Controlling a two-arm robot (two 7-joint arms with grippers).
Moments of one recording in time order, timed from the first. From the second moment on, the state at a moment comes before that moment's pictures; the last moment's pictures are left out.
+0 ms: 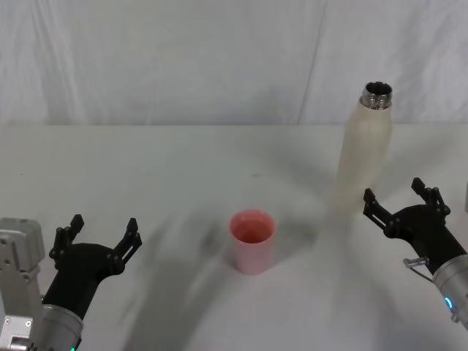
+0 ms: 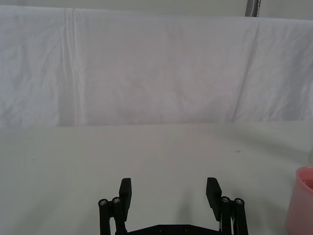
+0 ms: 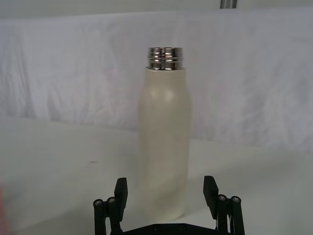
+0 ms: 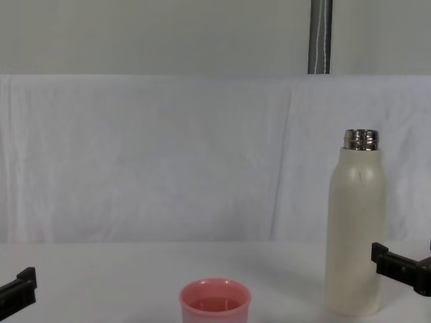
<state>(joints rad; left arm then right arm) 0.27 0.24 0.04 -1.85 -0.25 -0.02 -0.02 0.03 0.18 -0.15 -1.58 0.18 -0.05 0.18</state>
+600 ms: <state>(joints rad) 0.27 0.24 0.04 -1.85 -0.25 -0.02 -0.02 -0.01 0.21 -0.18 -1.62 0.21 -0.03 0.25</state>
